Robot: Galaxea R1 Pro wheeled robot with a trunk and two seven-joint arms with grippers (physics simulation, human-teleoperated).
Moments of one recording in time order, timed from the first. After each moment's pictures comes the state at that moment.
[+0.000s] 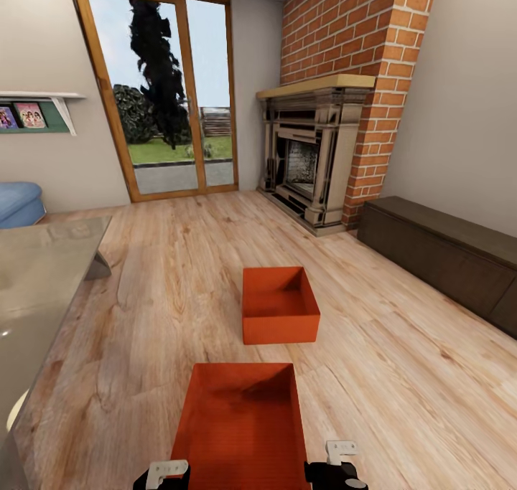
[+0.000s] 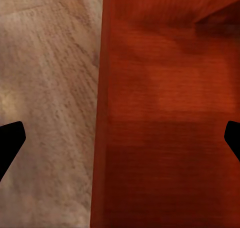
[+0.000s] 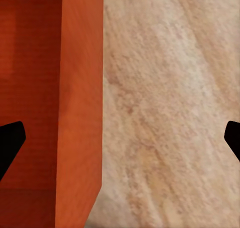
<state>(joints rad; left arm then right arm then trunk) -0.33 -0.01 0.03 -0.22 0.00 -0.38 -0.01 -0.47 0.10 0.00 -0.14 0.01 -0.07 -0.06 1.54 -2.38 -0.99</state>
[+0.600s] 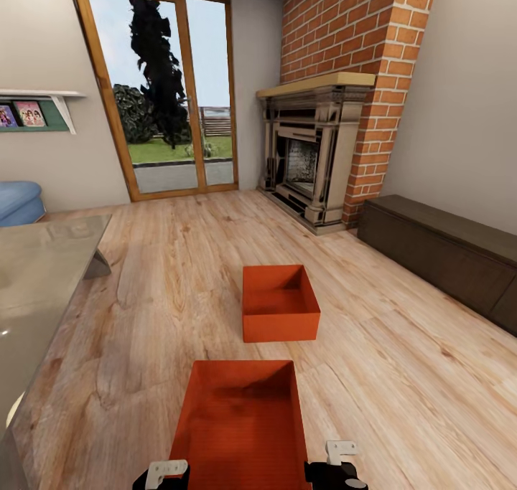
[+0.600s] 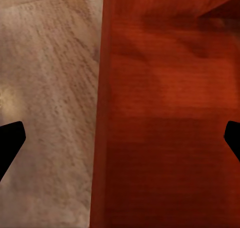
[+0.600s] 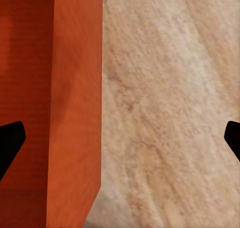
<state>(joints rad) -0.33 -0.01 0.03 -0.22 0.00 -0.38 -0.01 -0.47 0.10 0.00 -0.14 0.01 -0.07 -0.06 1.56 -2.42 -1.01</state>
